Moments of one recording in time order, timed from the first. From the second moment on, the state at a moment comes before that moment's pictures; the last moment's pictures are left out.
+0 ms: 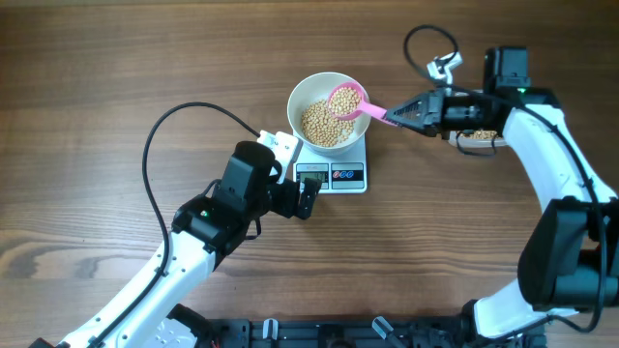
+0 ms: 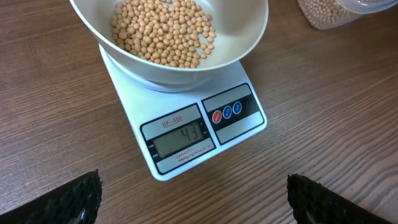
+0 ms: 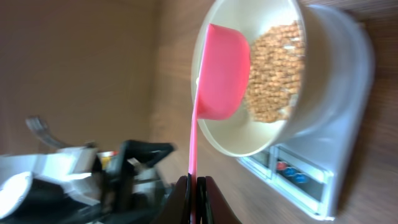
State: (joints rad) left arm -0.53 1.19 0.71 -0.31 0.14 -0.20; right arm -0.03 1.75 1.26 -0.70 -1.08 0.20
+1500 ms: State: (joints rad) left arm -0.53 1.19 0.71 -0.31 0.14 -0.20; right arm 0.49 1.53 1.27 -0.54 0.05 -0.34
